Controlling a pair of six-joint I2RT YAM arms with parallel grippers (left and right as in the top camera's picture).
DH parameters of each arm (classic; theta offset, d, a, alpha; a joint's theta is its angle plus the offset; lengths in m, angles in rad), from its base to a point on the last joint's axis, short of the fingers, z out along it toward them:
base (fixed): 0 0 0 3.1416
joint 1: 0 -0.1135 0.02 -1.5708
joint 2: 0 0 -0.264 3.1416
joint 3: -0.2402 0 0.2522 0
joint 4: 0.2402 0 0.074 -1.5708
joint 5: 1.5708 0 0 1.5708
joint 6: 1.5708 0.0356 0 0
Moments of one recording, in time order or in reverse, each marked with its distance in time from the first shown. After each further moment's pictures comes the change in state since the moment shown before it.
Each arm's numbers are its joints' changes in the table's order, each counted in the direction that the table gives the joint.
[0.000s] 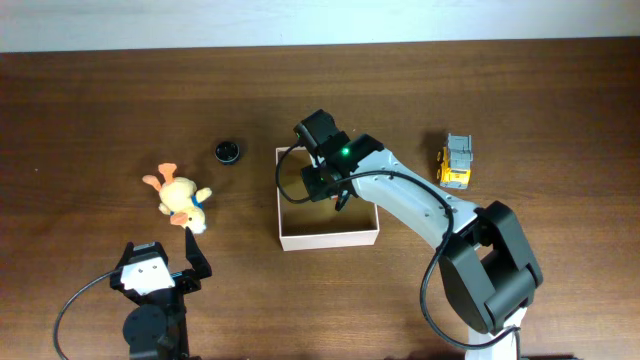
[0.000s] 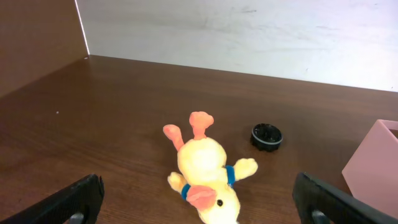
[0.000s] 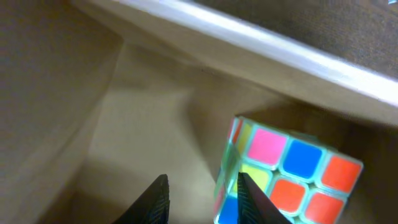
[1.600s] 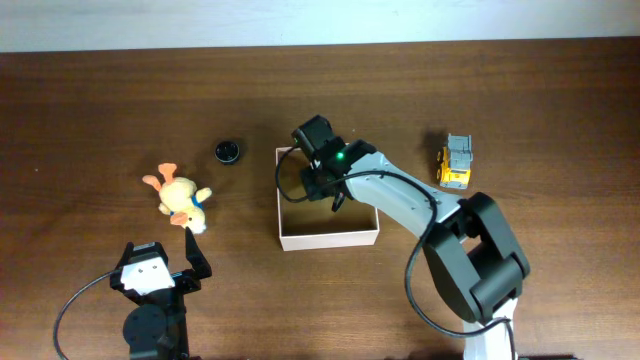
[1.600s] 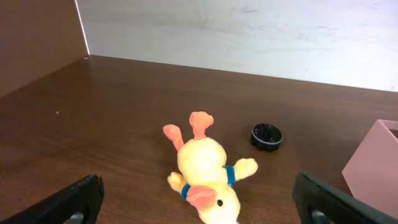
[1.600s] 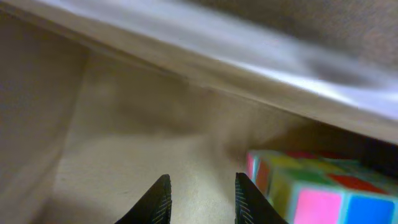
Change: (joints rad) left arm 0.000 0.000 0.000 0.000 0.000 0.000; right arm 0.000 -0.070 0.023 -0.085 0.045 0.026
